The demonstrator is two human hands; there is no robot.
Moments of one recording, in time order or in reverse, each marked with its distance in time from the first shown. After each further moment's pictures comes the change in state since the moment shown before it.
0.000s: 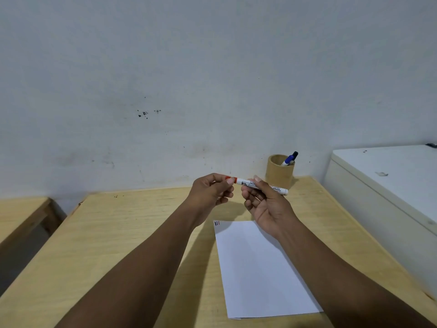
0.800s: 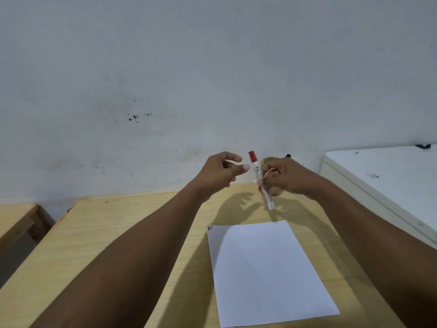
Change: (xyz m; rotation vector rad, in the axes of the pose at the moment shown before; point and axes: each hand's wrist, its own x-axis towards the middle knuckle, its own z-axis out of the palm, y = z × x) left_hand 0.031 0.049 0.039 0.421 -0.059 0.103; right_hand 0.017 -0.110 -0.010 -1.311 -0.225 -0.246
